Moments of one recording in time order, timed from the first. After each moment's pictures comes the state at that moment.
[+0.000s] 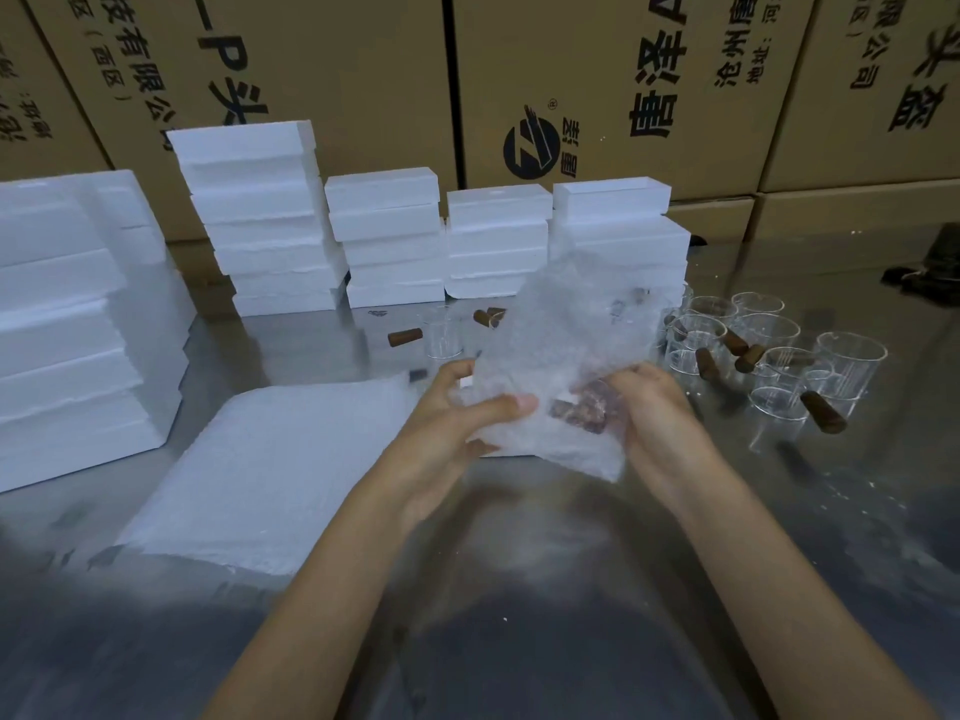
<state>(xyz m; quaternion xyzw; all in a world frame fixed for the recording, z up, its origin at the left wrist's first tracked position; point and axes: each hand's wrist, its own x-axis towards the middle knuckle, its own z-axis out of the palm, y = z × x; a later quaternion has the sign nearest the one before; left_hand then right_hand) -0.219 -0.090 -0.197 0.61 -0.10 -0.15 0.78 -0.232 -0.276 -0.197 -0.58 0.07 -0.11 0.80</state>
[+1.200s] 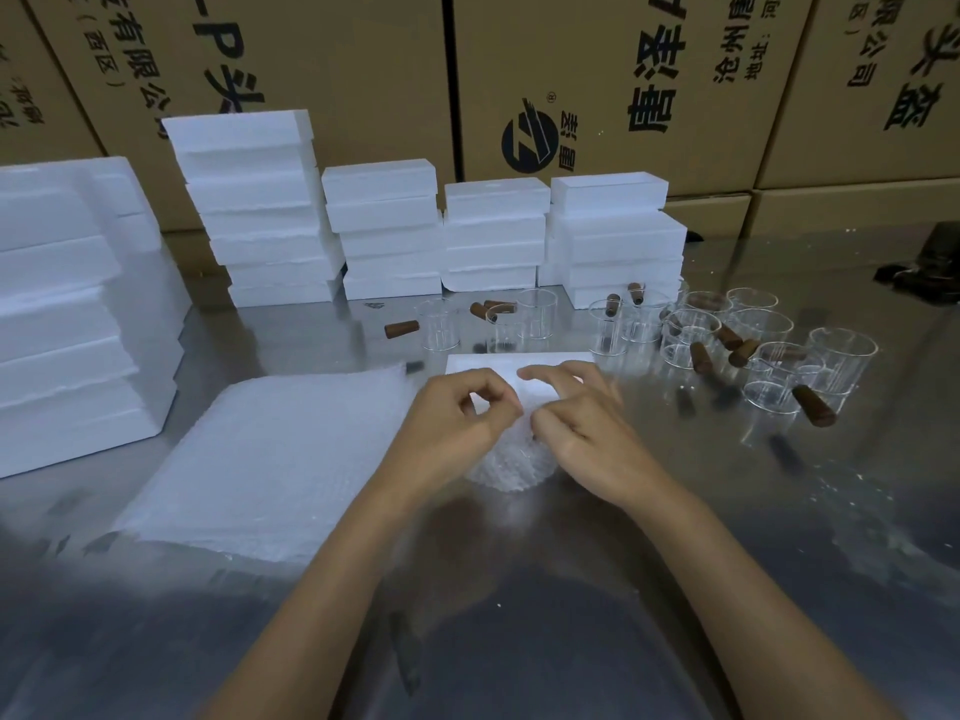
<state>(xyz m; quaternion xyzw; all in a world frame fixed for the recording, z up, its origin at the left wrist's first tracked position) -0.221 -0.093 -0.204 0.83 -0.19 0.07 0.52 -0.232 -0.265 -0.227 -0.93 -0.14 -0.11 0.33</state>
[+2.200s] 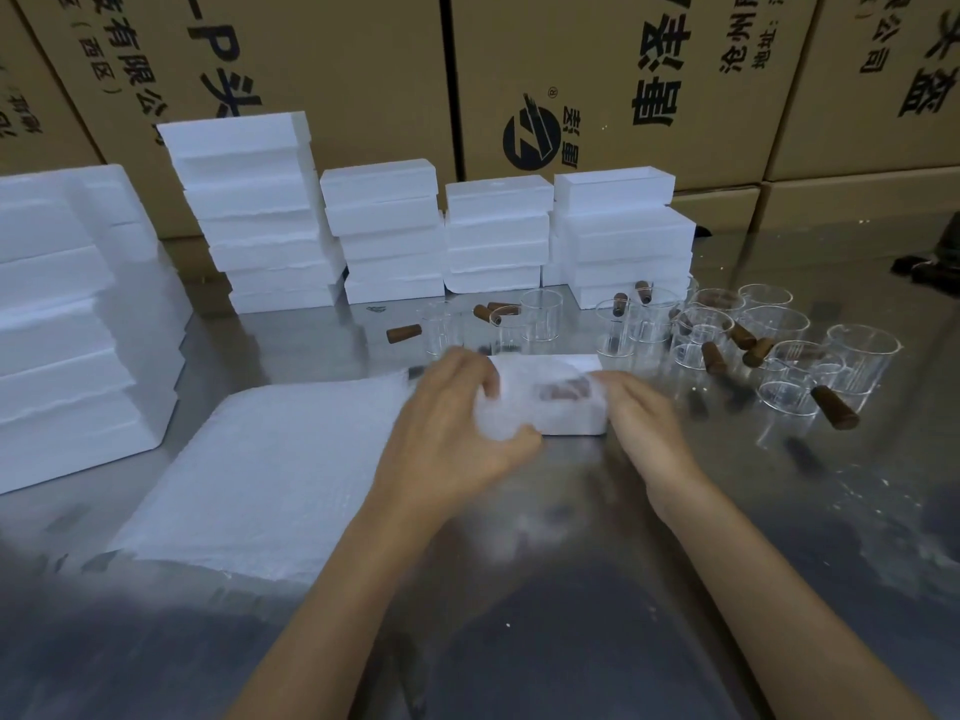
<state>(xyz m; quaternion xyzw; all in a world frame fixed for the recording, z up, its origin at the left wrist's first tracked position) -0.221 -0.092 -0.208 0.90 -0.20 0.22 0.32 -0.208 -0.287 -0.243 -0.75 0.12 -0.17 0.63</state>
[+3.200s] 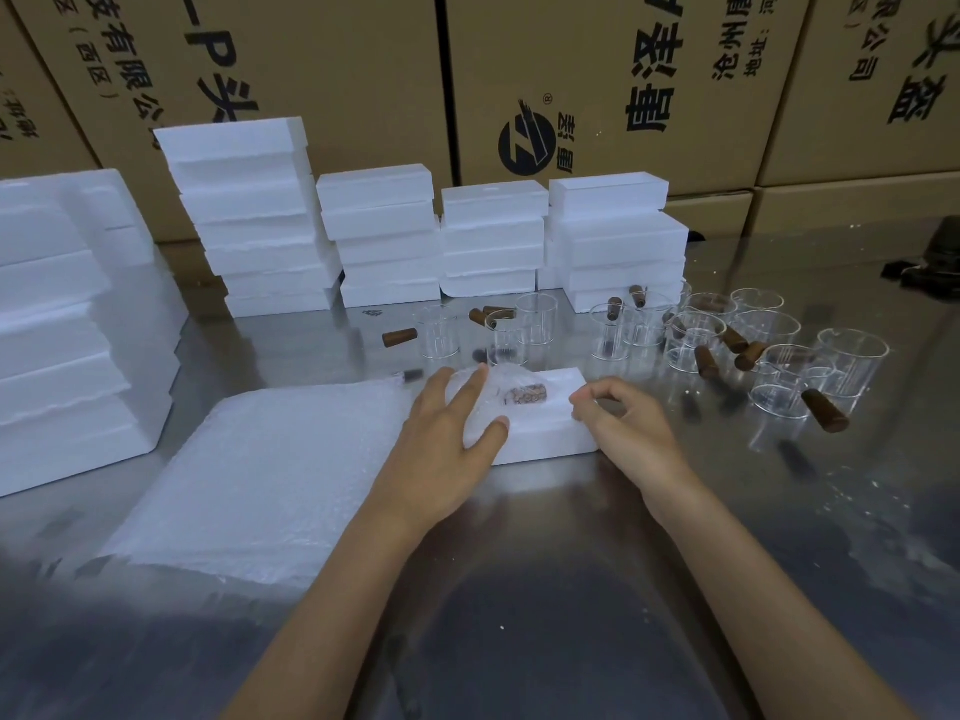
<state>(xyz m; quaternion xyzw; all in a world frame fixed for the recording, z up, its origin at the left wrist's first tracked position) -0.198 -0.081 -0.242 0.93 -0.17 0.08 0.32 -0.214 -0.286 -0.240 -0.77 0.12 -0.14 0.61</state>
